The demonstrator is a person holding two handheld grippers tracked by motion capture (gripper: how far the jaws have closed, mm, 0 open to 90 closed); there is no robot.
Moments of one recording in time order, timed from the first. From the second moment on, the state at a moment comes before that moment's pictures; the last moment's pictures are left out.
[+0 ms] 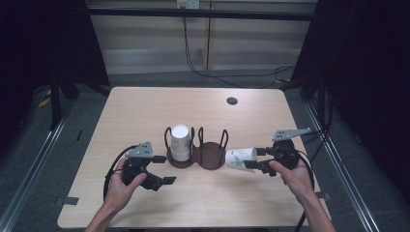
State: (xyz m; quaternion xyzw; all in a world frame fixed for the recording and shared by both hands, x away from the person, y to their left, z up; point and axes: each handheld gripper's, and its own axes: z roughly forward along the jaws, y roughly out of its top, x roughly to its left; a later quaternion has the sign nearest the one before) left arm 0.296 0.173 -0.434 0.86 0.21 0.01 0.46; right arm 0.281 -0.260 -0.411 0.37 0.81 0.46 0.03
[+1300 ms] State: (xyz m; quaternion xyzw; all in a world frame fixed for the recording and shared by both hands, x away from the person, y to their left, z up) left arm 0.291 0.177 -0.441 0.88 0.20 0.02 0.43; right arm 0.349 -0.268 -0.394 0.45 0.85 0.27 0.05
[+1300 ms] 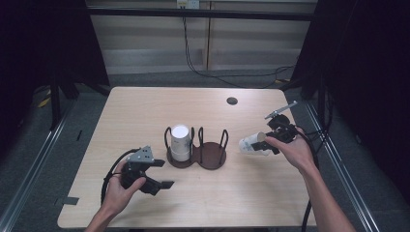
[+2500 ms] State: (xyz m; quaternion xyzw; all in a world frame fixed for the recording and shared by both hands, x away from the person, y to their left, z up) left arm 0.292 0.186 -0.439 0.88 0.20 0.01 0.44; right arm 0.393 -0.231 -0.415 0.46 0.88 0.14 0.06
